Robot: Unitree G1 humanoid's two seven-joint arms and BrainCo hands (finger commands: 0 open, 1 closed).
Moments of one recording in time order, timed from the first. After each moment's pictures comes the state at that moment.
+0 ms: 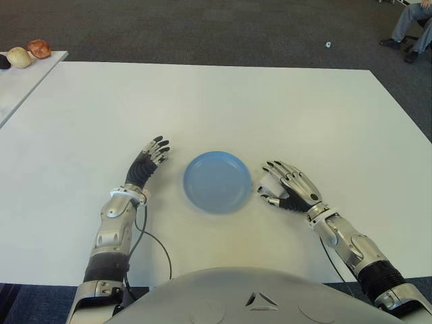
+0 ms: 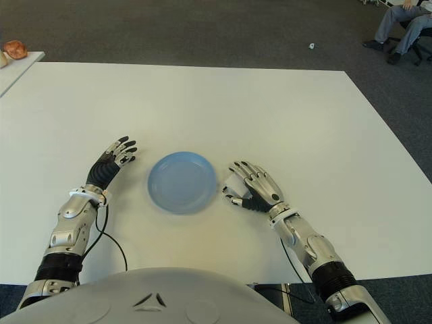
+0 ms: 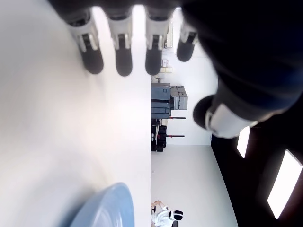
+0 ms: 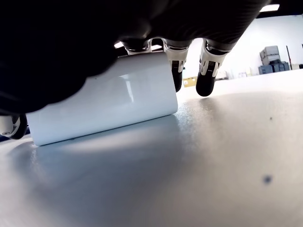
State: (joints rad) left arm 0.10 0.20 0.11 0.23 -0.18 -0.11 -0.30; right arm 0.10 -0.64 0.37 0.24 -0.91 -0.36 -0.34
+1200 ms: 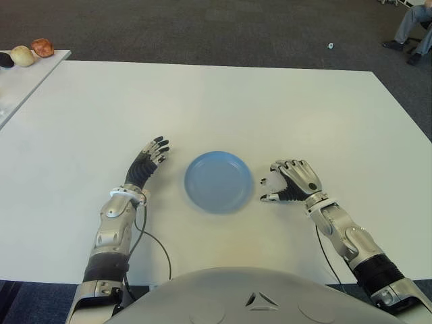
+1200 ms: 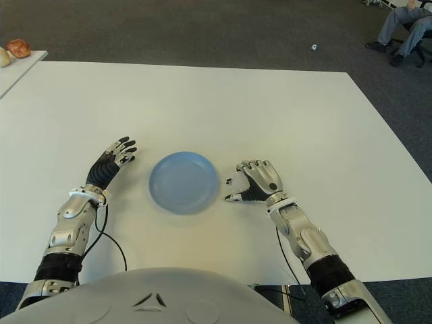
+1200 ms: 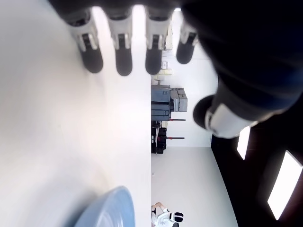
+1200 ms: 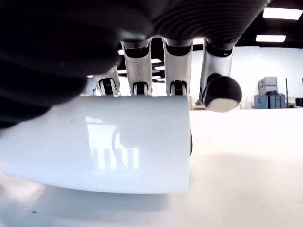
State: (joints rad) left arm 0.10 0.20 0.11 0.23 -0.18 -0.12 -0.30; right arm 0.08 -0.64 0.39 0.11 -0.99 -0.15 -0.28
